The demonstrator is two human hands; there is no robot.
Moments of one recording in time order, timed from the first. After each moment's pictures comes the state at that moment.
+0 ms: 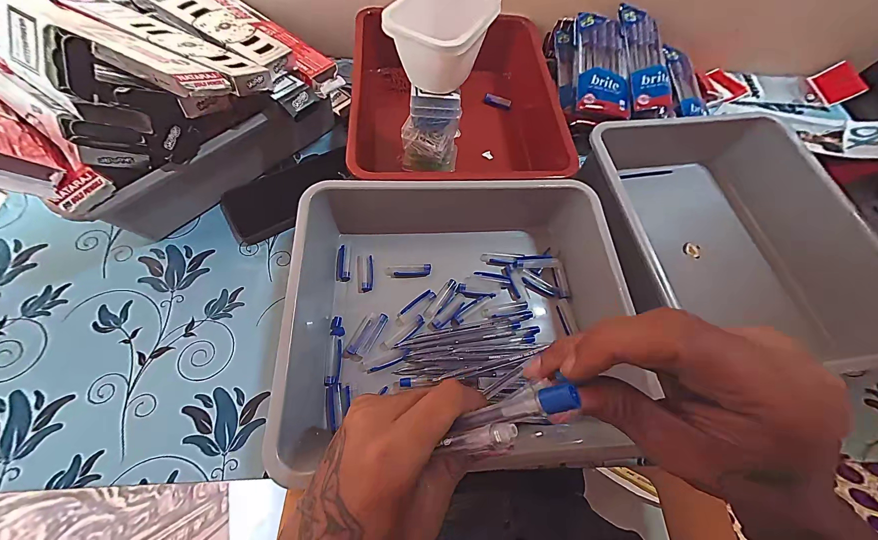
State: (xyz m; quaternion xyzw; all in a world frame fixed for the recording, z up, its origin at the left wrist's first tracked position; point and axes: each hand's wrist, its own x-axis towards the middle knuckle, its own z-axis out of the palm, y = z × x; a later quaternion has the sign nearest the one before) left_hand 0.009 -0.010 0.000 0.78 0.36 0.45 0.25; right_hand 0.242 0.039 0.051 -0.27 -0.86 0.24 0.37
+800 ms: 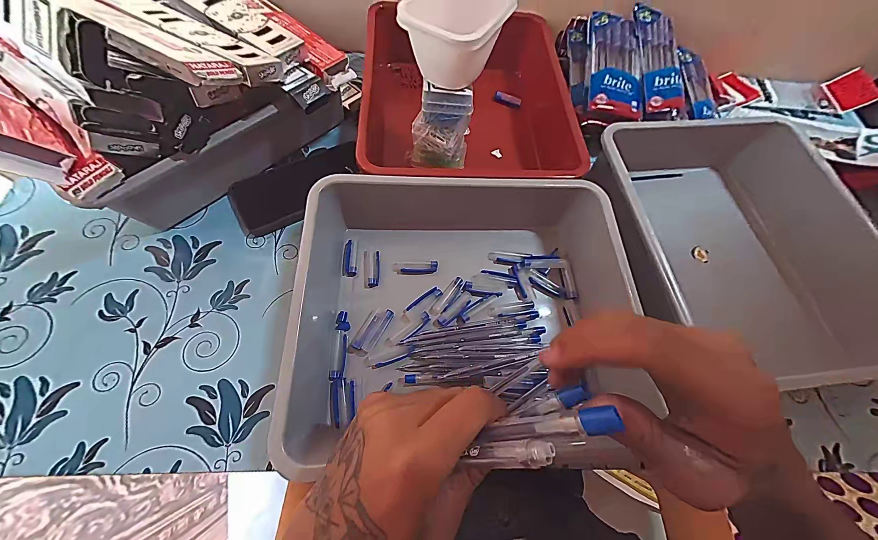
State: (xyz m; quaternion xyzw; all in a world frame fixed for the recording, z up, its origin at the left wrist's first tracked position) left_hand 0.012 -0.010 0.002 0.80 0.37 0.43 0.18; right_hand 0.249 0.047 0.042 -0.20 -0.88 0.26 0.33
